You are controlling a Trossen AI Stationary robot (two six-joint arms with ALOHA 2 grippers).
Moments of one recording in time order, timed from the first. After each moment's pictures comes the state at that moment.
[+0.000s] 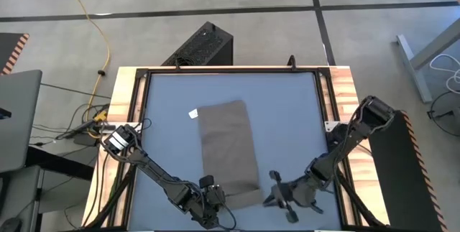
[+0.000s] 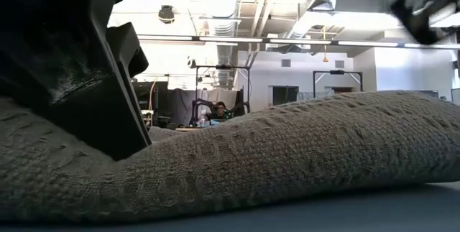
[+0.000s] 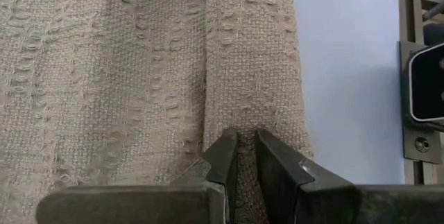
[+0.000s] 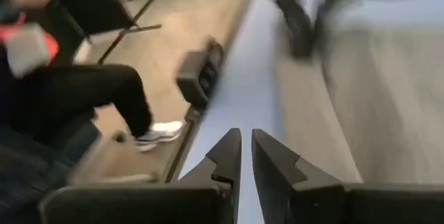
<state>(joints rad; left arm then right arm) -0.67 2.06 1.34 -0.34 -0.37 -0.82 0.80 1.58 0.76 0.33 0.32 0.42</state>
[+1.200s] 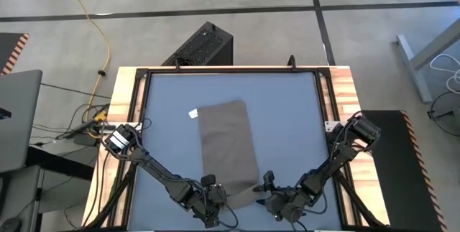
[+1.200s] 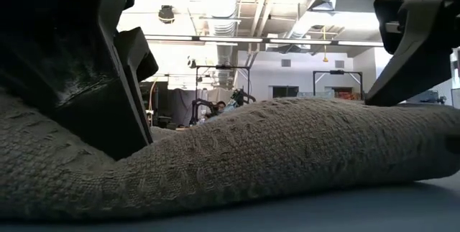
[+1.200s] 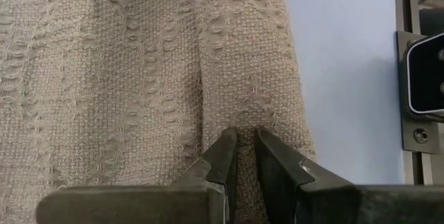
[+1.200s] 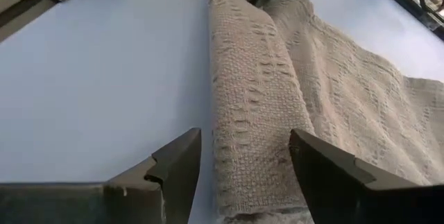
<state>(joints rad) -0.66 2.06 1.34 -0.34 -0.30 -0.77 0.83 1.86 0.89 0.21 0.68 0.02</state>
